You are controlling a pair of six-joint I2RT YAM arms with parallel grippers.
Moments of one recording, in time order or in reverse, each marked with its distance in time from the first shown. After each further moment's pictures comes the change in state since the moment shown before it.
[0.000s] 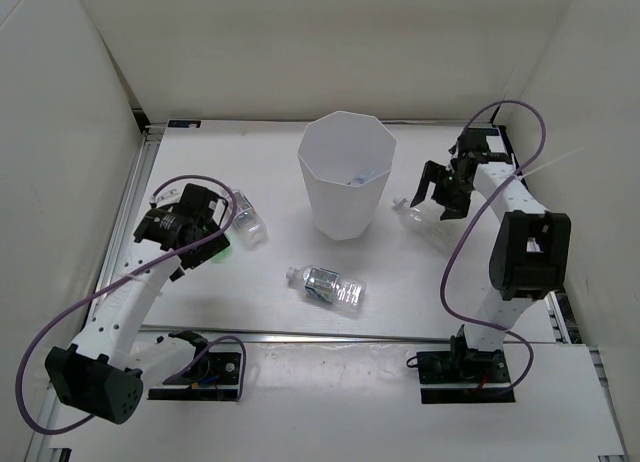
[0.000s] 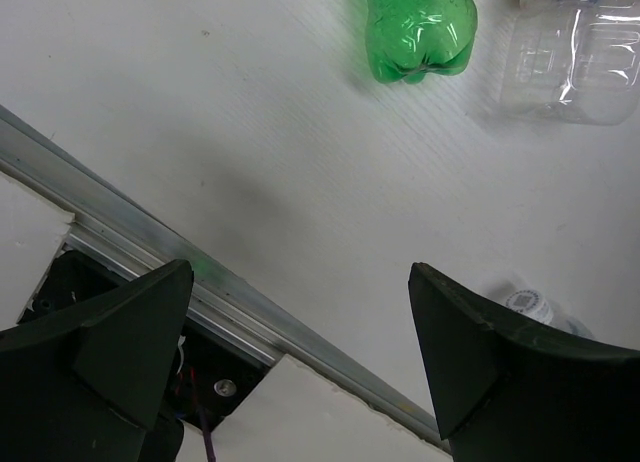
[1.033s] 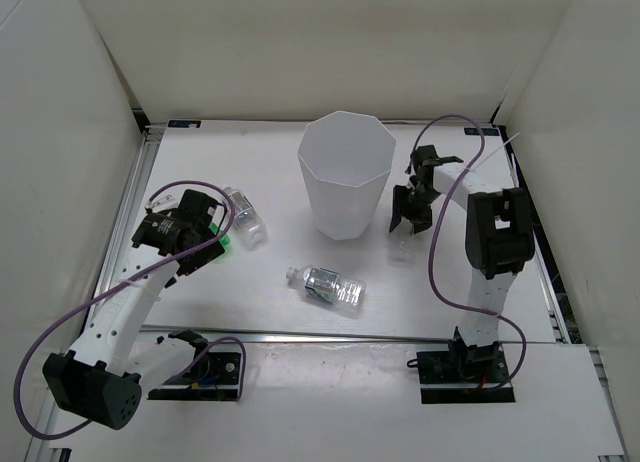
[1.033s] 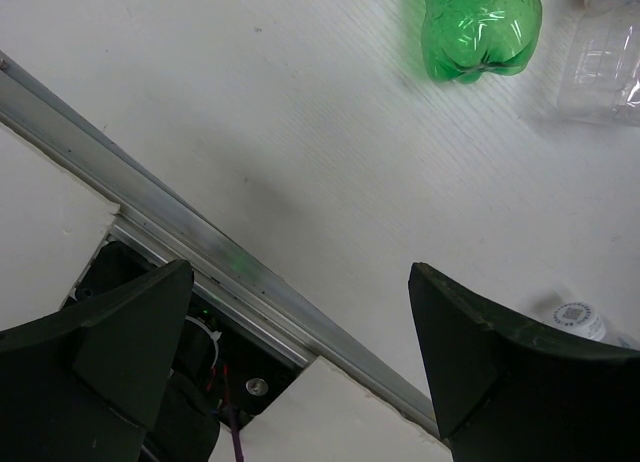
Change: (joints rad) left arm -0.006 -0.033 -0.025 -0.059 -0.060 -0.005; right arm 0.203 0.217 0.038 -0.028 0.036 -0.058
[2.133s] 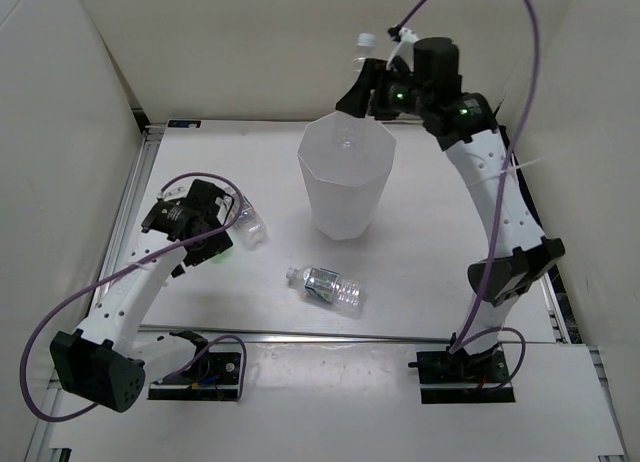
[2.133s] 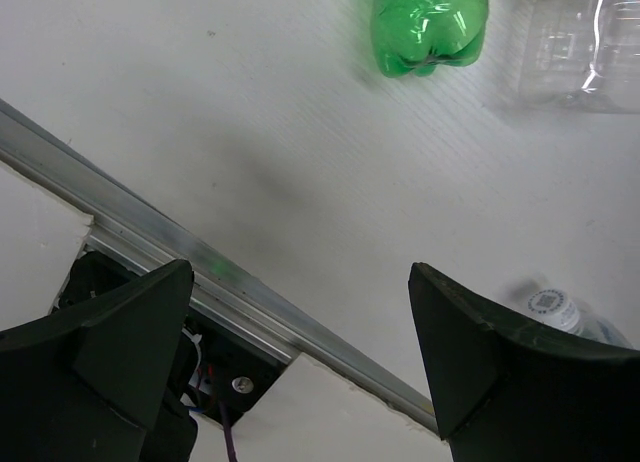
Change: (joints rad) left arm -0.011 0.089 0.039 0.039 0.045 0.032; right arm 0.220 -0.222 0.803 0.061 -0.158 0.169
